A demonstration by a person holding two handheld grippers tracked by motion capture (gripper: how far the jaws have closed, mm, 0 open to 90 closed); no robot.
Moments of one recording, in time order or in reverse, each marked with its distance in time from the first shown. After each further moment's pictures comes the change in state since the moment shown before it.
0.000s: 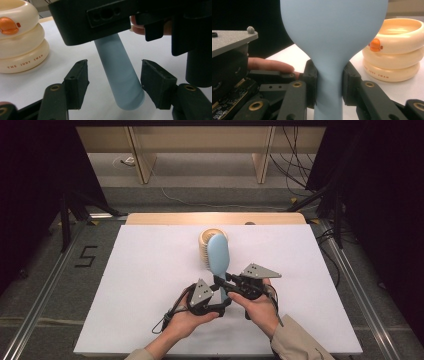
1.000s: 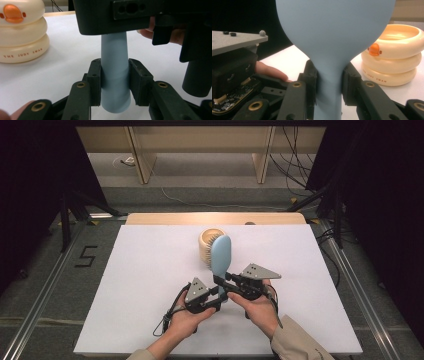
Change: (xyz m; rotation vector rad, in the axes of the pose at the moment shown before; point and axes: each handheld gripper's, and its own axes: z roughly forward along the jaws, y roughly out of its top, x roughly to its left) left arm 0.007 -0.004 -0.001 -0.036 -0.025 -0.159; right arm 0.004 0.002 -0.001 -0.007 -0.012 -0.038
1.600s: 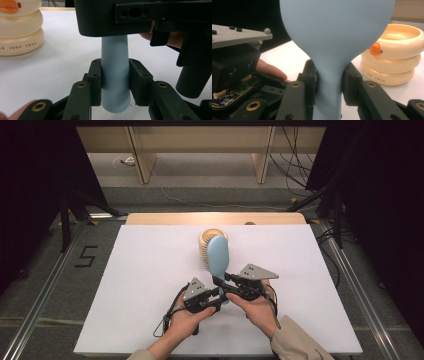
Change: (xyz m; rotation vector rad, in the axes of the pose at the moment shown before) left arm 0.001 -0.001 0.000 -0.005 -0.028 -0.065; right arm 0.003 0.002 0.001 0.027 -0.012 -0.038
